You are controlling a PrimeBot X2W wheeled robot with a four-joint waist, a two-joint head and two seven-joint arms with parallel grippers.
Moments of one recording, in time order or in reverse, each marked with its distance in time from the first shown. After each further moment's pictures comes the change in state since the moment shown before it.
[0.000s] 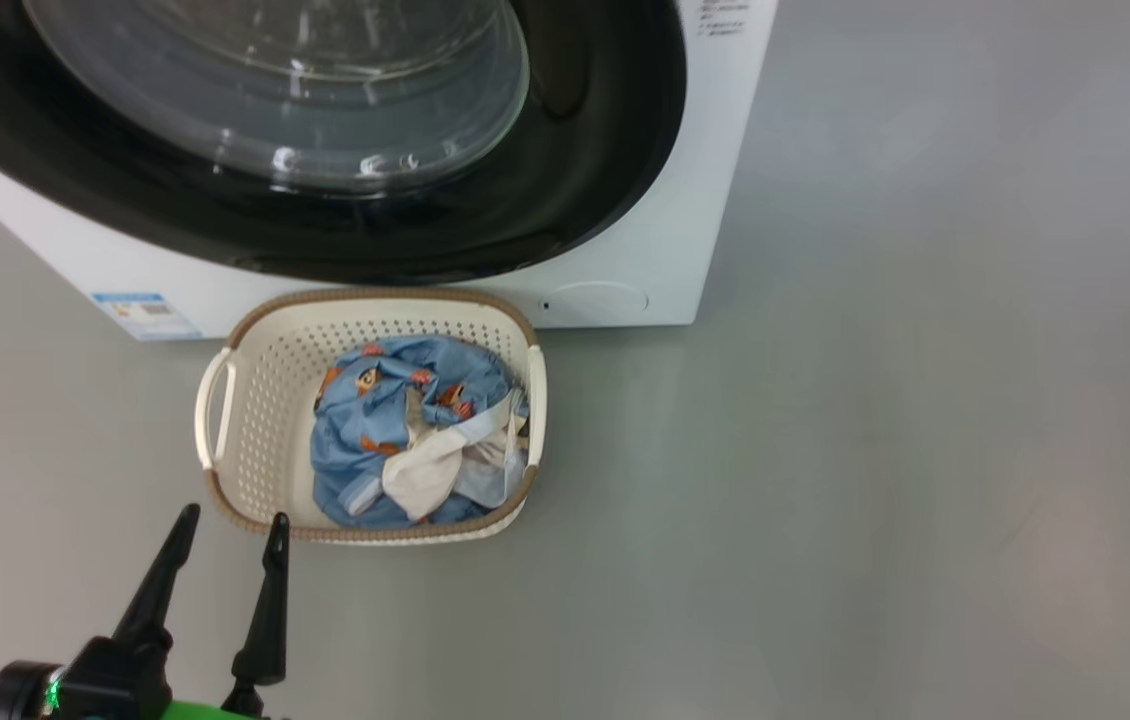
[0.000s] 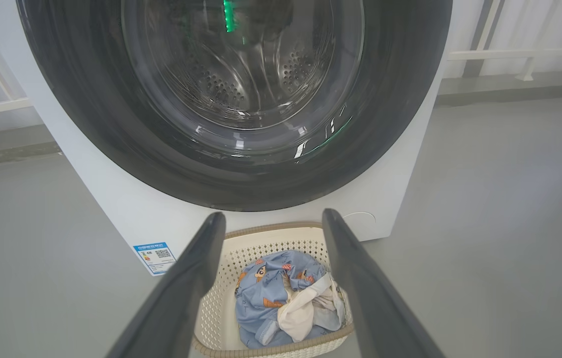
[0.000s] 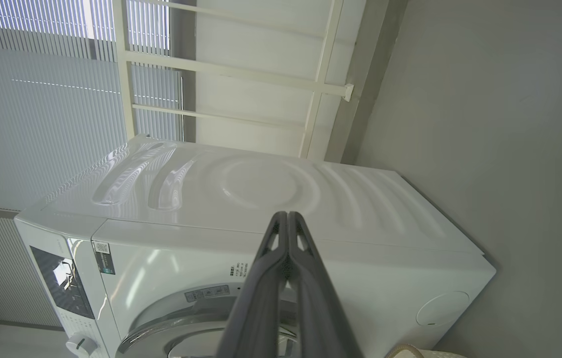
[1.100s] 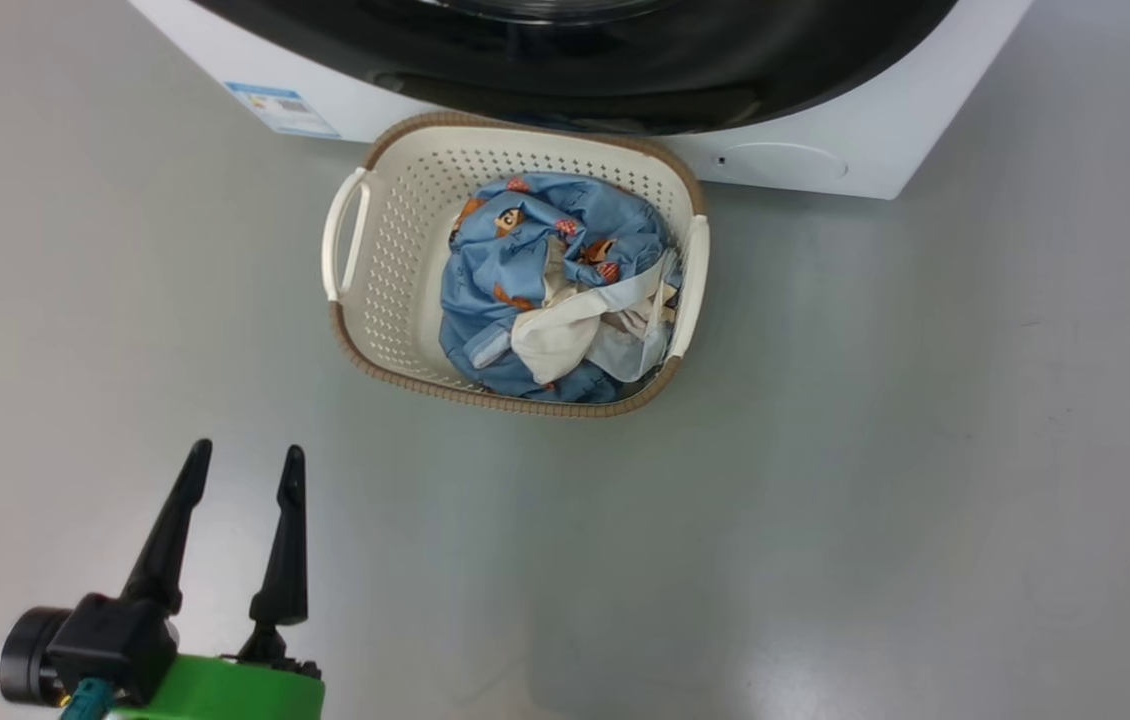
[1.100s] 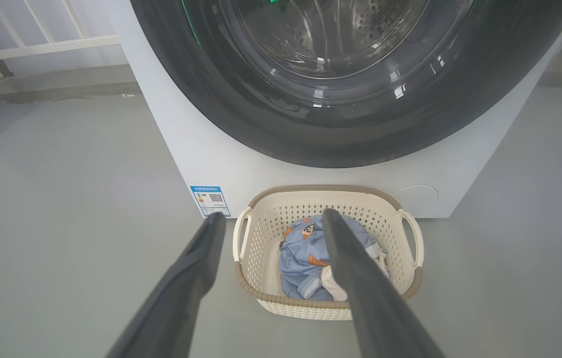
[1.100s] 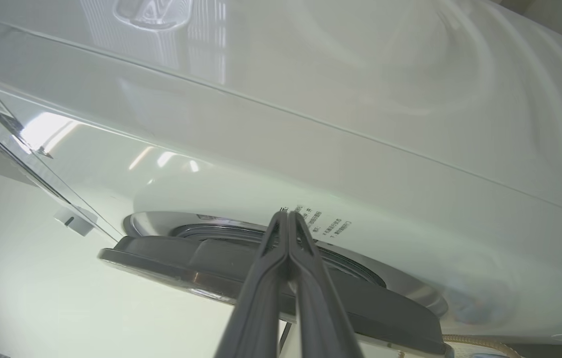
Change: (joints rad) left arm -0.063 -0.029 -0.039 -0.055 -0.068 0.038 0.000; right arm -0.486 -0.083 0.150 -0.020 -0.115 0.000 0.207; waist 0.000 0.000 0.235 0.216
